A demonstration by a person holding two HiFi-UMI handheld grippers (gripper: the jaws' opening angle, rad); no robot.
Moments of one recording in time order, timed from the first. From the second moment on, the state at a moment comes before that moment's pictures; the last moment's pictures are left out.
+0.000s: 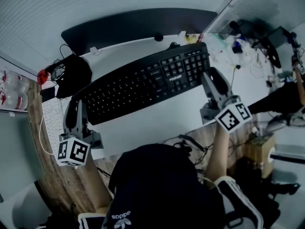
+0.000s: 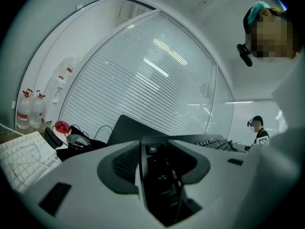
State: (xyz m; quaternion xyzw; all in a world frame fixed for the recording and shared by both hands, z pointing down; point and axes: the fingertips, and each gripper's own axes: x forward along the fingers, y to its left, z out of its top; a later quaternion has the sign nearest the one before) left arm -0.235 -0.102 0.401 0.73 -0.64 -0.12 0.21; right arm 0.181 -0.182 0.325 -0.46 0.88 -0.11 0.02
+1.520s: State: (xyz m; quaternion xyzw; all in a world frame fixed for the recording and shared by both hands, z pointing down) left arm -0.237 -0.109 0.404 0.73 -0.64 -0.11 0.22; right arm 0.184 -0.188 0.341 -0.48 0.87 -0.14 -0.01
